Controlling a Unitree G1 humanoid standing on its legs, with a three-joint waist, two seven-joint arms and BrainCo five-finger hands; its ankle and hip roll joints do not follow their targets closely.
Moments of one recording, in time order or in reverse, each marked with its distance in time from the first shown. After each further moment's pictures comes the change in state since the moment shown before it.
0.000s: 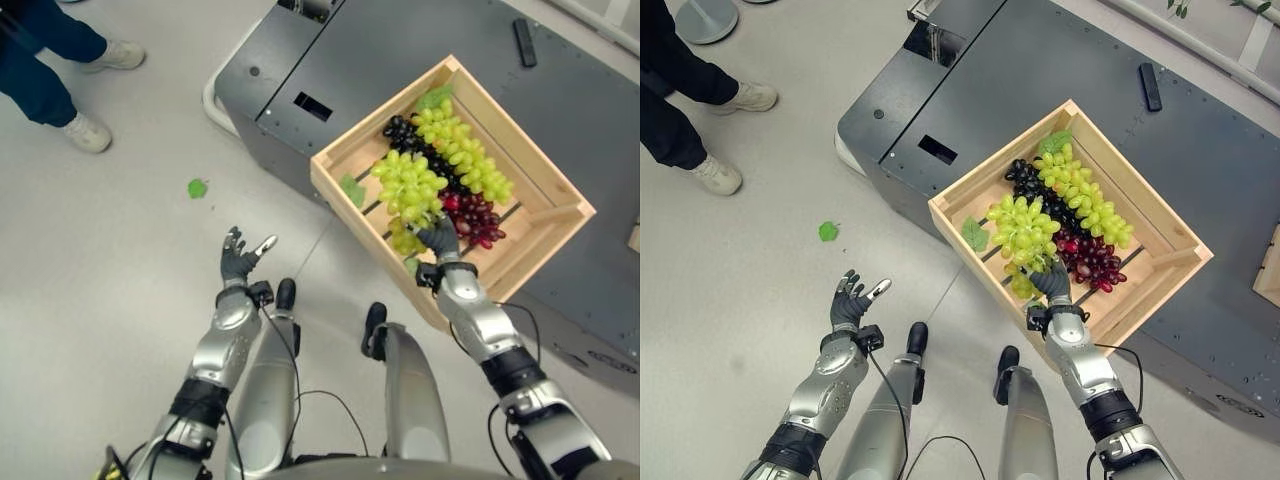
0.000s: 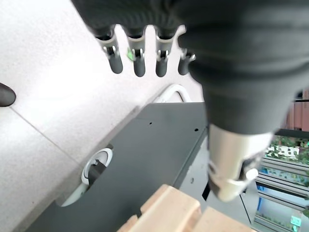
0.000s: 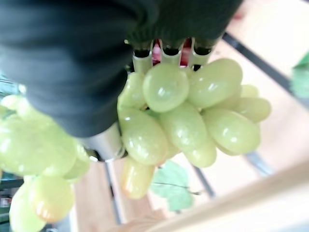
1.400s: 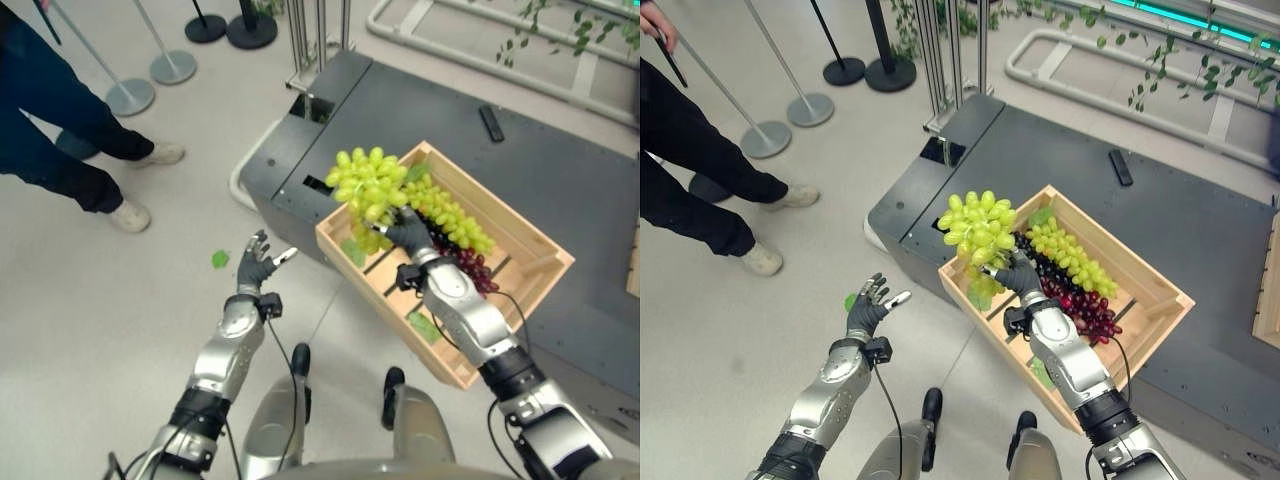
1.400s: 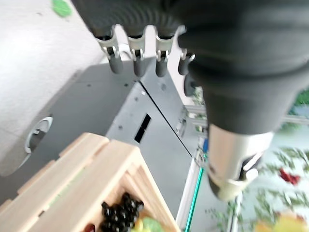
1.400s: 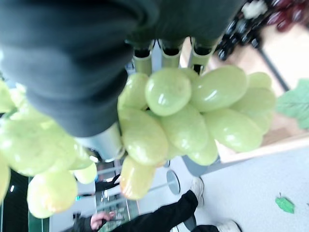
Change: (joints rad) left arm 0.035 -0.007 -0.060 -0.045 0.079 0.049 -0.179; right arm -0.002 0.009 0.140 -0.163 -0.006 0.069 0.176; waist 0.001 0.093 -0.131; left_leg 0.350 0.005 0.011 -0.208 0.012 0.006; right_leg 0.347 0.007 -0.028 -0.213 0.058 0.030
